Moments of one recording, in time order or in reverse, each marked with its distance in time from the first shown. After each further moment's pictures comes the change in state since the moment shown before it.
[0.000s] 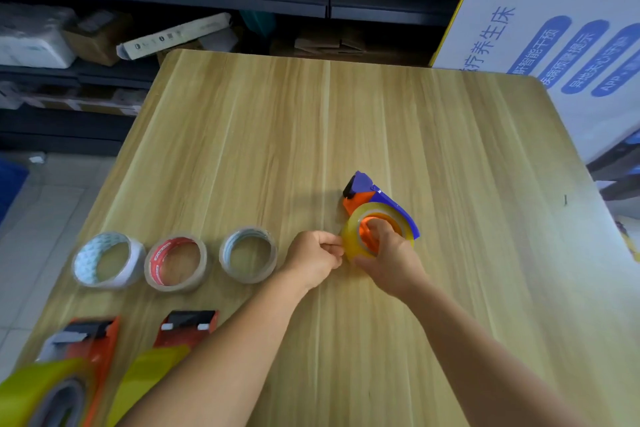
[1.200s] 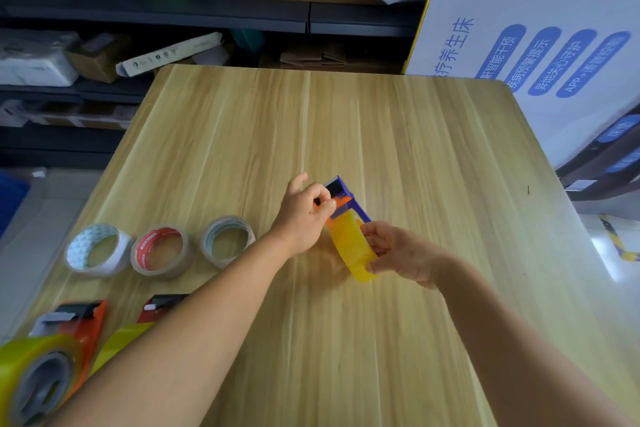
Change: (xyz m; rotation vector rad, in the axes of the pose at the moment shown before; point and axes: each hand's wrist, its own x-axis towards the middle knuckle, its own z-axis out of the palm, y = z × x) left_hand -0.011 0.041 0.010 0.340 0.126 0.523; right_hand -0.027 0.036 -0.069 0.451 -0.512 0.015
